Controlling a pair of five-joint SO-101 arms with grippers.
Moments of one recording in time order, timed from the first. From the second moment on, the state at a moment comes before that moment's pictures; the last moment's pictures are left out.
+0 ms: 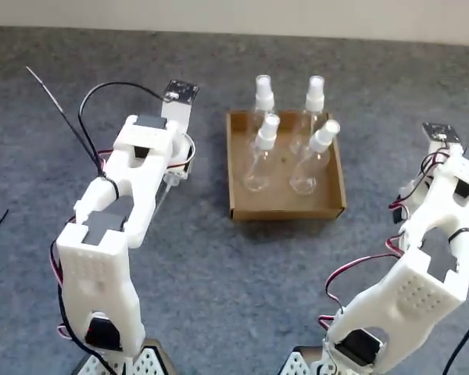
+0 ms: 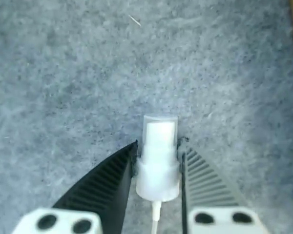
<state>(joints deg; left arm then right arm) 2.7 27.6 -1.6 60.4 0.6 30.6 22.4 -4.1 73.5 33.9</state>
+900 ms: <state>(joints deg) 2.2 1.6 -2.5 71.0 0.4 18.0 -13.3 -2.6 73.5 25.6</state>
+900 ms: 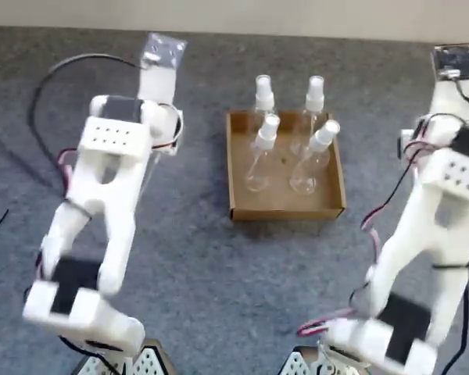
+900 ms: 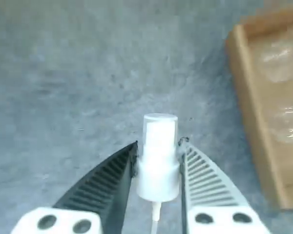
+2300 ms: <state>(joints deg) 25.9 -47.7 10.2 40.7 11.2 -33.3 -96.3 80.2 36.2 2.1</state>
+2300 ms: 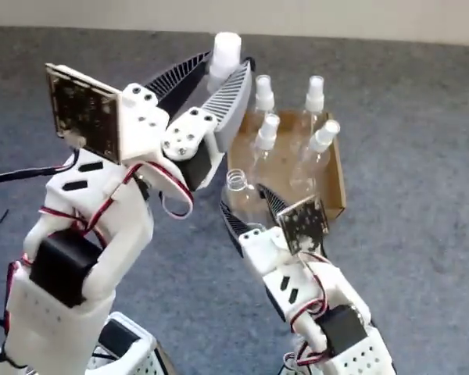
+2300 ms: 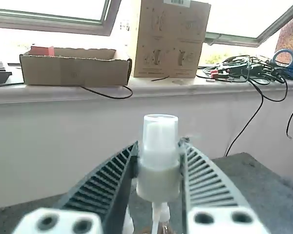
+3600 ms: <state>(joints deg) 30.6 -51.2 32.0 40.3 12.0 -32.8 -102.0 80.7 37.6 1.7</state>
